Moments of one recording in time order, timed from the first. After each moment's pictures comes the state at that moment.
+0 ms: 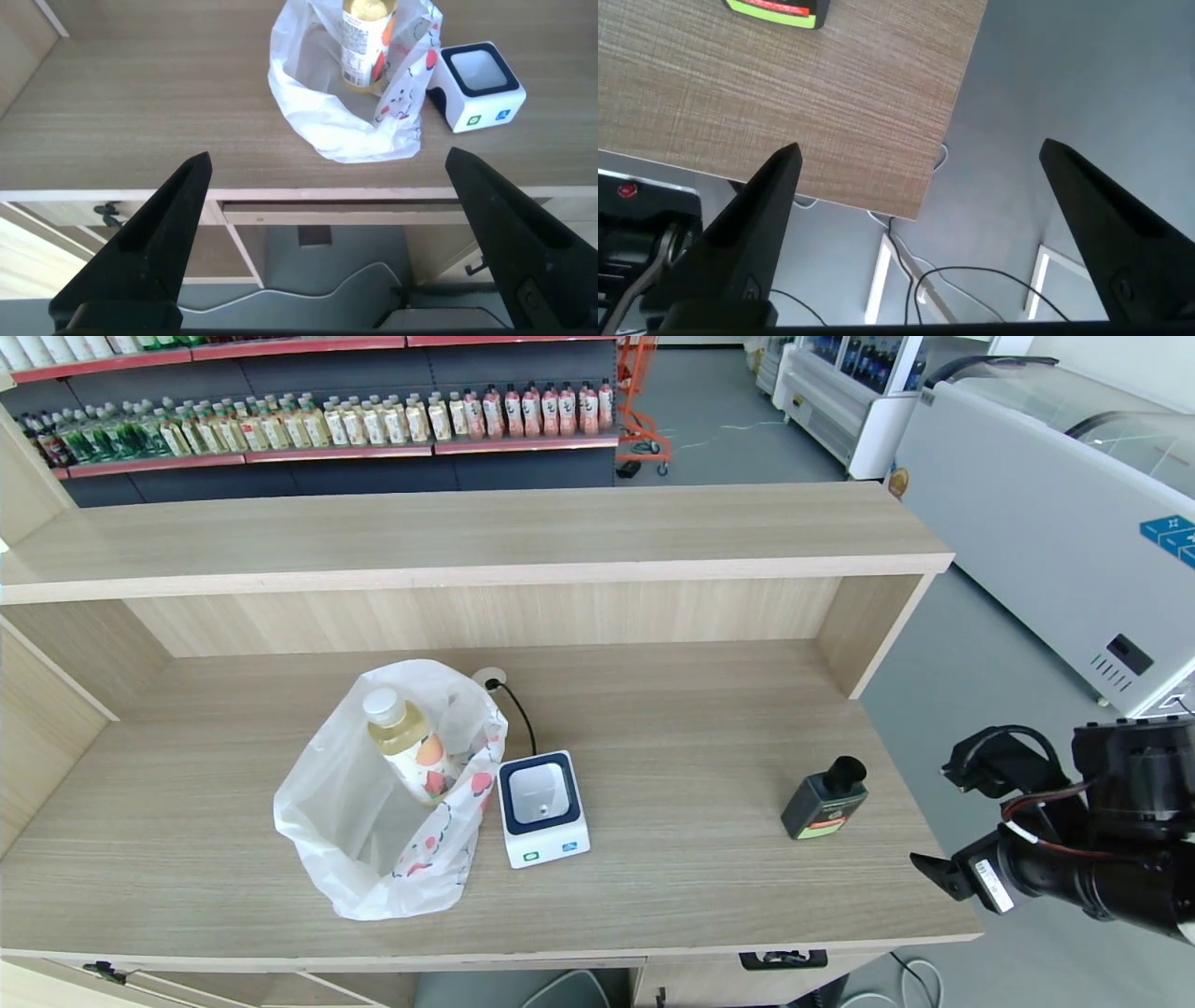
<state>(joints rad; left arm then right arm) 0.00 0.00 0.00 0.00 0.00 0.00 0.15 1.54 -0.47 -0.44 -0.19 -0.43</state>
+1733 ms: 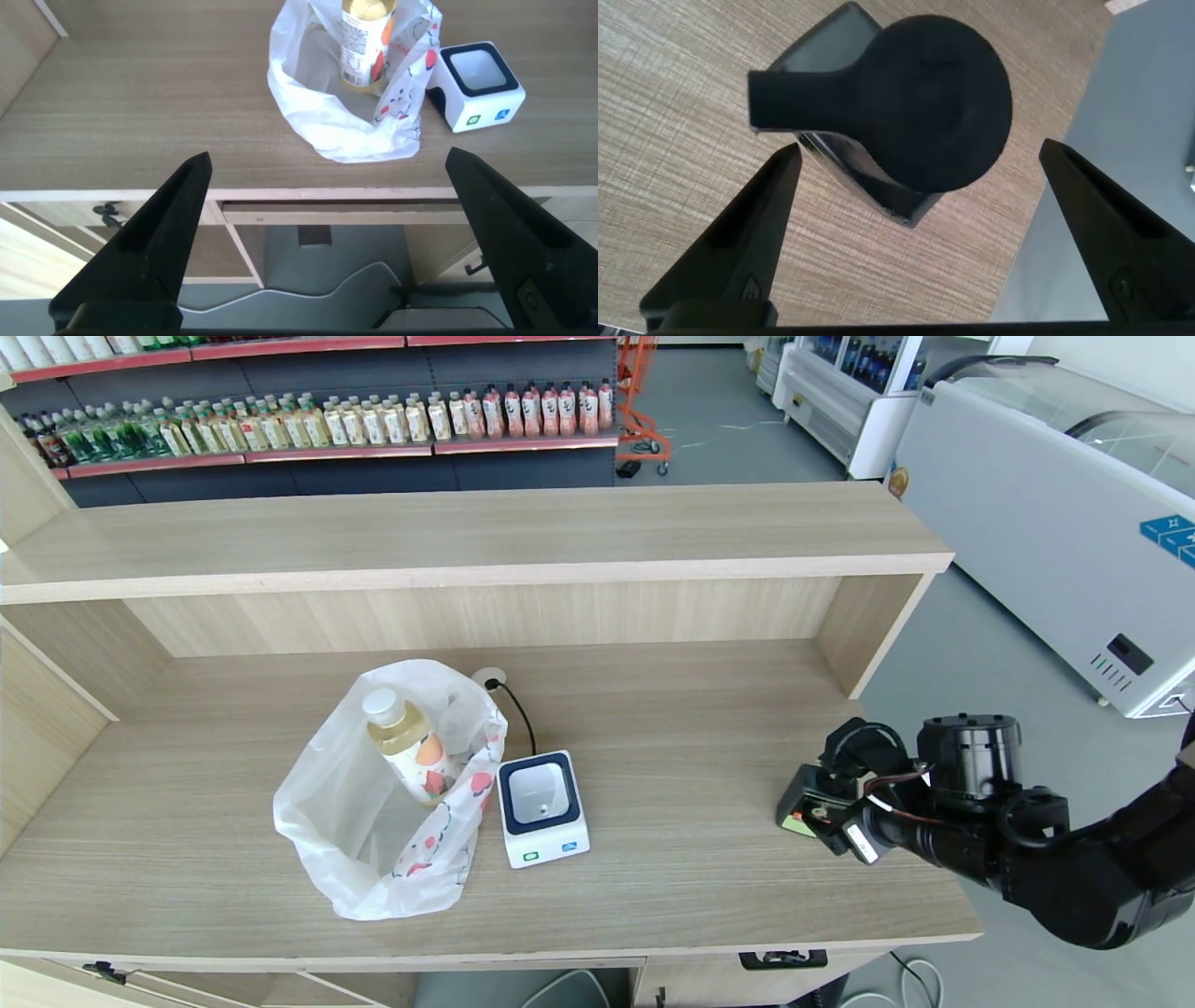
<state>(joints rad) 0.00 0.00 0.00 0.00 0.00 0.00 0.27 1.92 -0.58 -0.85 -0.13 -0.53</state>
